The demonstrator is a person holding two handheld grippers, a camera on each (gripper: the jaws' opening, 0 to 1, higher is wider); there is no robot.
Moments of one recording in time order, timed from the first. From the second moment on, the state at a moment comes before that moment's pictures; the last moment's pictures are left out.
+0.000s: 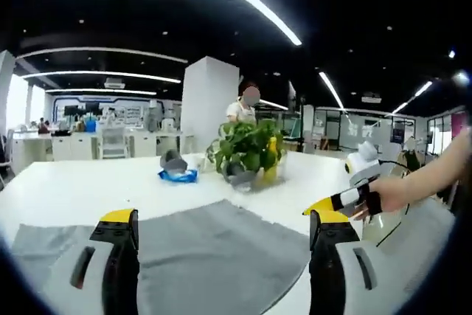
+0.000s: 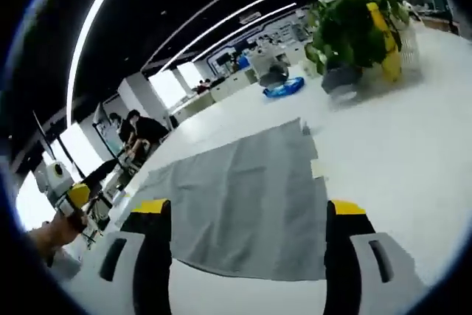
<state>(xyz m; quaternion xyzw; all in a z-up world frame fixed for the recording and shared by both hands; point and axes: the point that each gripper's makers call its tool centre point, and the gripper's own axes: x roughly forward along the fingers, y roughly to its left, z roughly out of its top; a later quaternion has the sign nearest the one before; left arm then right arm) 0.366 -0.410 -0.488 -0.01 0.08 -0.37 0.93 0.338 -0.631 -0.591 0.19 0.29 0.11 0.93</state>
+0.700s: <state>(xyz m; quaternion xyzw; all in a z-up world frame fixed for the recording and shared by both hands) 0.348 -0.404 -0.537 0.02 0.13 -0.37 0.92 0.311 -0.659 -0.661 0.04 0.45 0.05 0.89</state>
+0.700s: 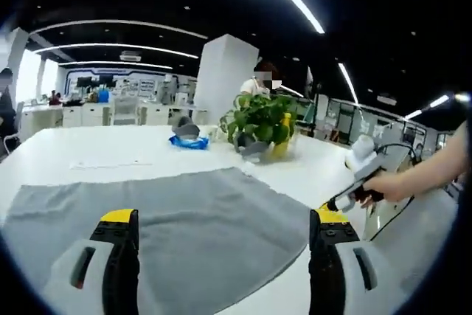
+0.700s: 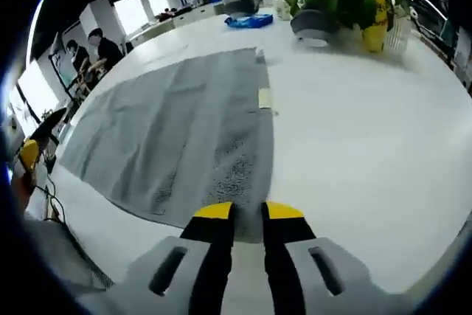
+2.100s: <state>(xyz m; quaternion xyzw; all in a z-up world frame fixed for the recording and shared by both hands) 0.293 -0.466 -0.538 0.38 0.00 -0.48 0.79 0.297 -0.460 -0.527 0.35 0.25 0.46 0.78</state>
